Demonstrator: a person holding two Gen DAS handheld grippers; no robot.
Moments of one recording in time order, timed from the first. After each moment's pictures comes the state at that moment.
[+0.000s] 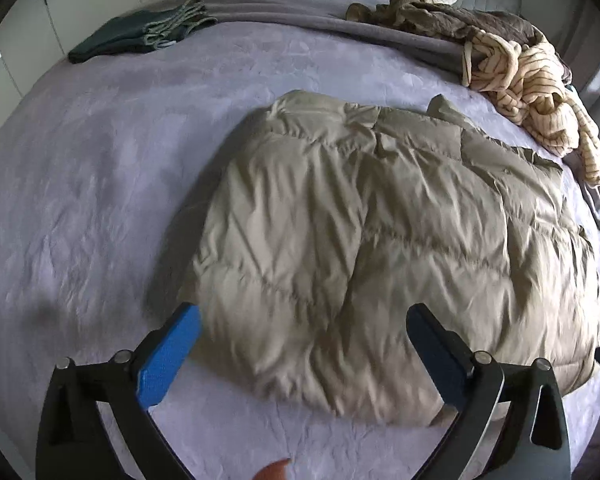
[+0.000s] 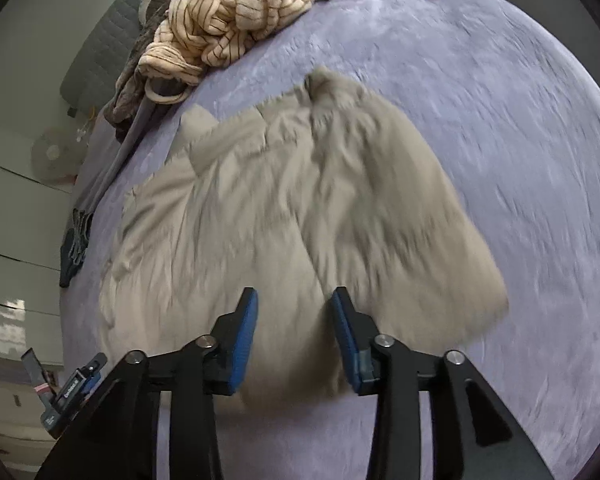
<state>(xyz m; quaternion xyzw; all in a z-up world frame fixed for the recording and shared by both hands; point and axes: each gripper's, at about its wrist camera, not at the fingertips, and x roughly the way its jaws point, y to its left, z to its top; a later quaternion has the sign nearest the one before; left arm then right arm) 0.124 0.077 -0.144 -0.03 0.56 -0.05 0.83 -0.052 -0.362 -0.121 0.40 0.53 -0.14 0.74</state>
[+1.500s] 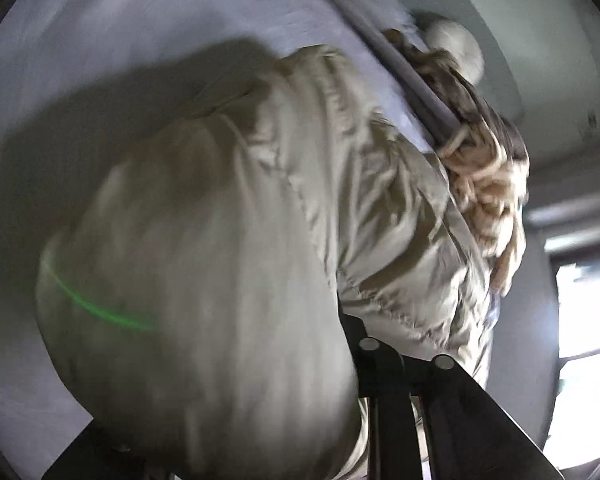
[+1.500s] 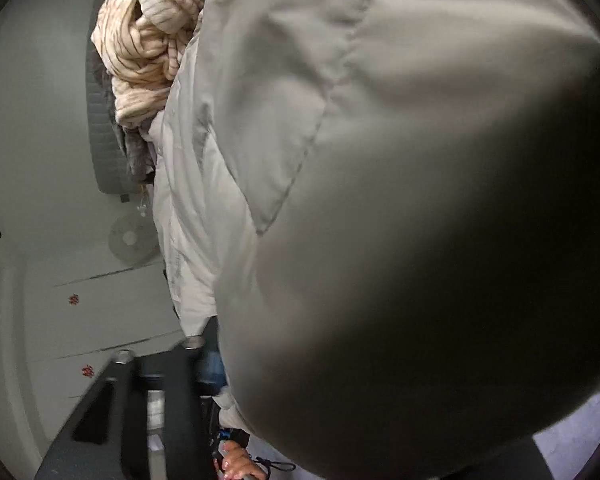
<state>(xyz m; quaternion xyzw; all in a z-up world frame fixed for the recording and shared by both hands) 0.142 0.112 -0.205 -0.31 0.55 -0.14 0.76 -0.066 -0.347 -0.225 0.67 0.41 -0.08 0.61</state>
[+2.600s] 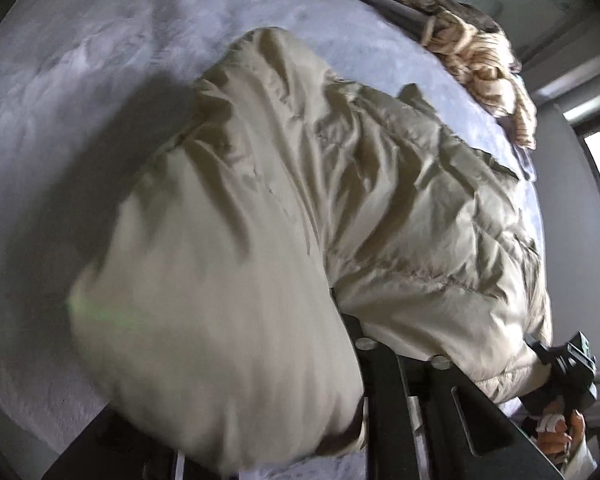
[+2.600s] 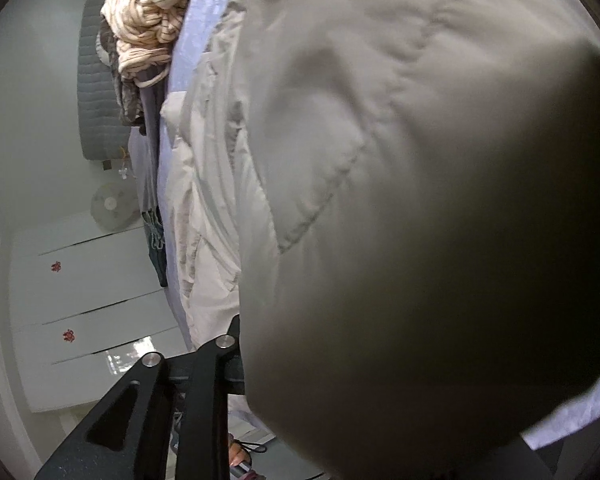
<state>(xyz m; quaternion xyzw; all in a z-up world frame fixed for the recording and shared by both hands) -0.060 0.183 -0.164 -0.14 0.61 -0.15 0.76 -0.247 -0.284 -0.155 0.65 0.47 -0.08 0.58</state>
